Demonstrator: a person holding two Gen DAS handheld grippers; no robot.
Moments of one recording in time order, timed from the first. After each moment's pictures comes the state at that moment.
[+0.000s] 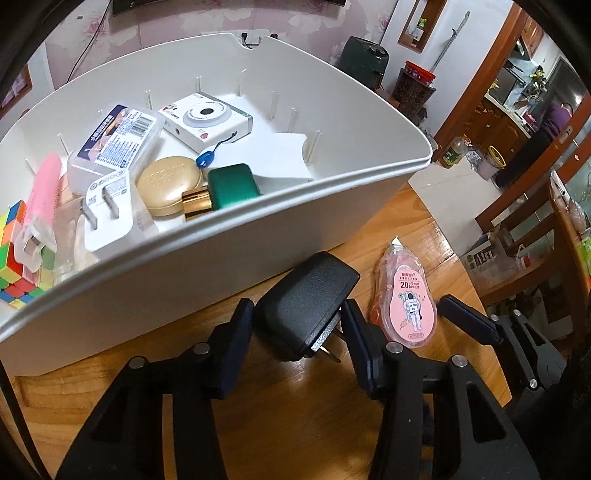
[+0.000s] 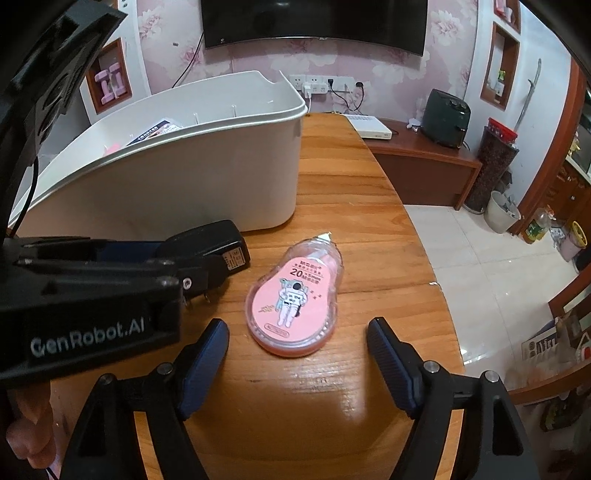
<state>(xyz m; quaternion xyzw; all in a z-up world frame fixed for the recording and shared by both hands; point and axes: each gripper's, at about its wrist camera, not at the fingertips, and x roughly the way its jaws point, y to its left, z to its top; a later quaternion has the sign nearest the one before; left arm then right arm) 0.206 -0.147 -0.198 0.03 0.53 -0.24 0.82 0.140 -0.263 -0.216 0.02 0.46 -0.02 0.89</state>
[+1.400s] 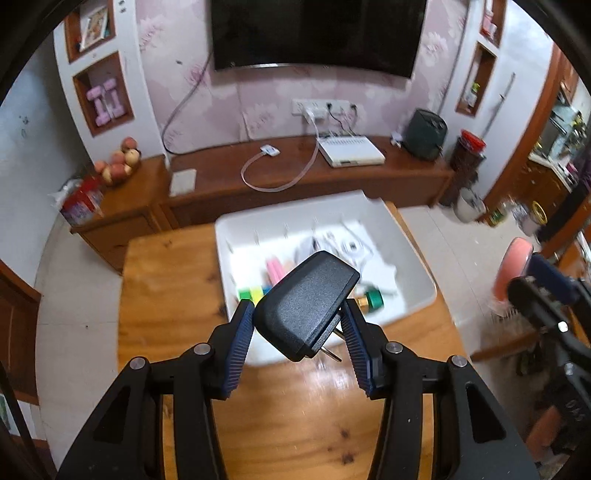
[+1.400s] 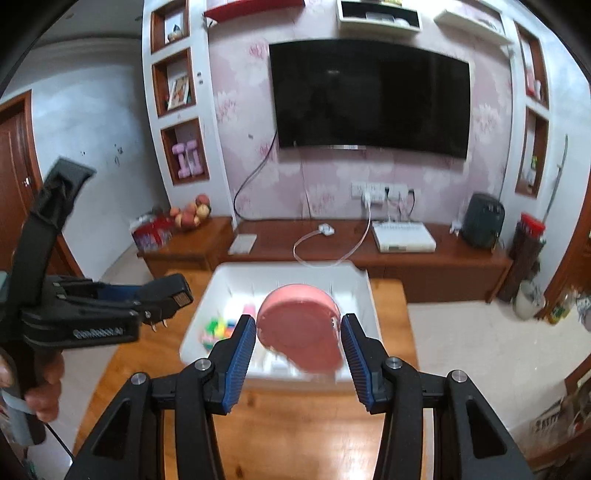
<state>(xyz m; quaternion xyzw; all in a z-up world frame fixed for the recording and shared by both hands) 0.212 -0.012 0.029 0.03 0.46 -0.11 0.88 0.140 -0.199 0.059 0.01 0.32 0.08 0.94</state>
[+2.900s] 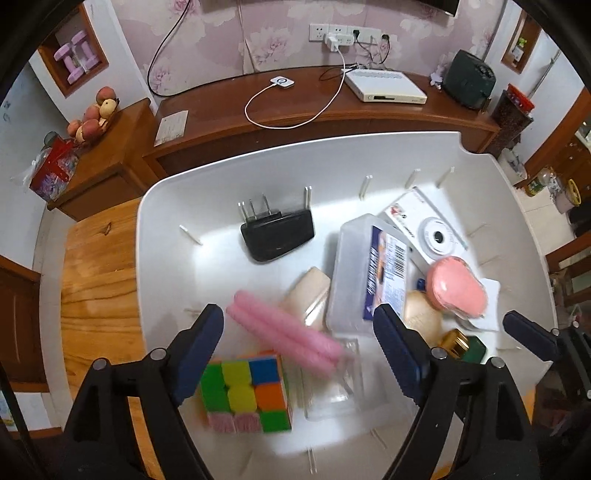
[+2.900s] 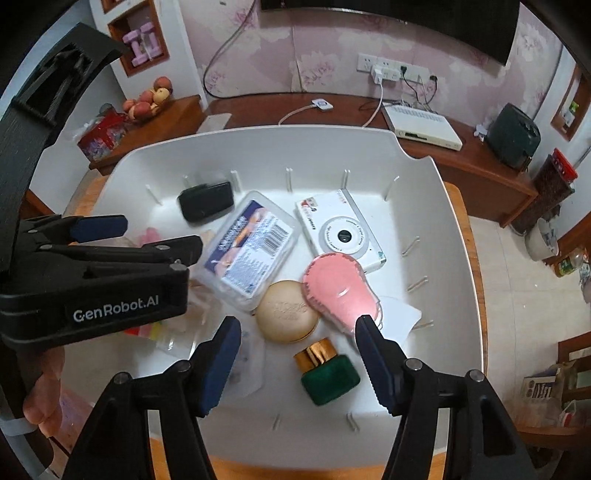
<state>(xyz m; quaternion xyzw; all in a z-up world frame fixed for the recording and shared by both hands) 0.347 -0.041 -0.136 0.06 0.57 -0.07 0.82 0.291 -0.163 -0.136 -0.02 0.54 0.06 0.84</state>
